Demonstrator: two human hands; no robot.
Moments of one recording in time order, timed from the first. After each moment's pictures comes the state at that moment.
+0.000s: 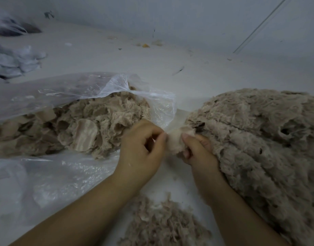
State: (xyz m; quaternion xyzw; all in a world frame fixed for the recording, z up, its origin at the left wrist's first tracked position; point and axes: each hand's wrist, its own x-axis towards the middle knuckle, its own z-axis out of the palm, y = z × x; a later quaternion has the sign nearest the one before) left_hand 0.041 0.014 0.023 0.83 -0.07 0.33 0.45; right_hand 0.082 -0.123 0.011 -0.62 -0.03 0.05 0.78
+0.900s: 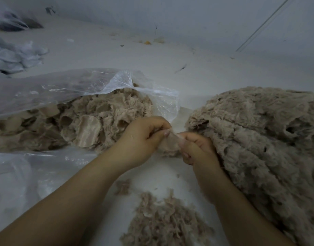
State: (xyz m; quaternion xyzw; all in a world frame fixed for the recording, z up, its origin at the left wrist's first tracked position) left_hand 0.057 0.038 0.040 0.85 -0.11 0.10 0.50; right_hand 0.074 -0.128 0.020 -0.65 -0.16 0.11 0.74
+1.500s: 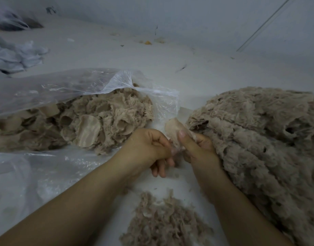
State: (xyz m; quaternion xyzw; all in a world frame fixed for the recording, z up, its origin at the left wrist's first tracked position) left_hand 0.045 0.022 0.028 0.69 0.02 -0.07 0.72; right_hand 0.074 -0.121 0.021 -0.63 -0.07 0.07 0.77
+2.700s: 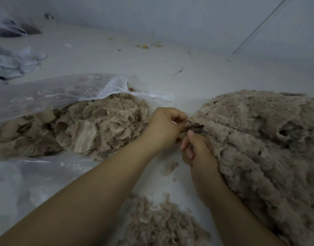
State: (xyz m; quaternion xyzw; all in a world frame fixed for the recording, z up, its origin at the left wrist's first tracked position) left_hand 0.109 -0.016 0.048 0.79 0.02 0.07 0.61; right_hand 0.083 -0.125 0.012 -0.60 -0.06 0.04 0.80
